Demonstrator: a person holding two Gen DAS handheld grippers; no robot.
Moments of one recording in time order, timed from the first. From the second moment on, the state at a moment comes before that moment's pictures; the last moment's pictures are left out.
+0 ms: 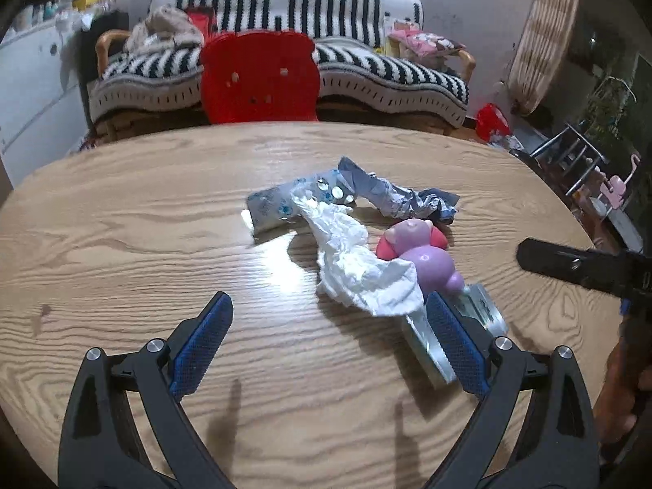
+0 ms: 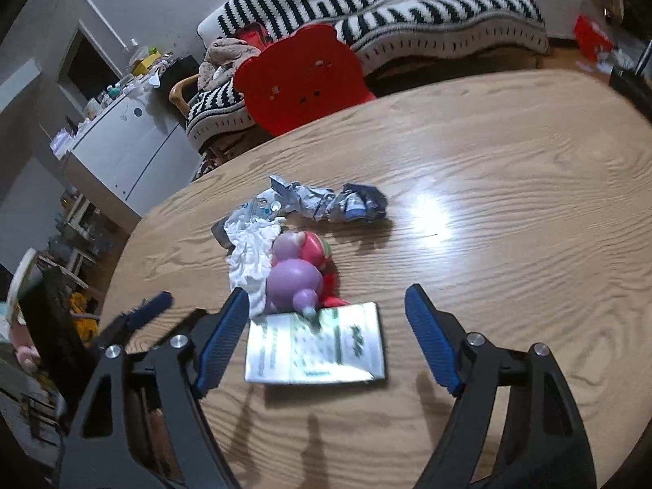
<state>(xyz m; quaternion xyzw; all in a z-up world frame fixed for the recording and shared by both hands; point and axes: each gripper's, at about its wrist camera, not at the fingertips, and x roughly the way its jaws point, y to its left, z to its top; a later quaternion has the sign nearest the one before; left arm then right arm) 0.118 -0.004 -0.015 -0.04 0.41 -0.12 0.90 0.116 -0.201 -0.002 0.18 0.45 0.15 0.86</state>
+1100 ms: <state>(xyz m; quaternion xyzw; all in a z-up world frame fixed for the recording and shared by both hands) 0.127 -0.020 -0.007 -0.02 0.42 -0.12 0.90 0.114 -0.206 0.021 0.16 0.42 0.14 0.88</state>
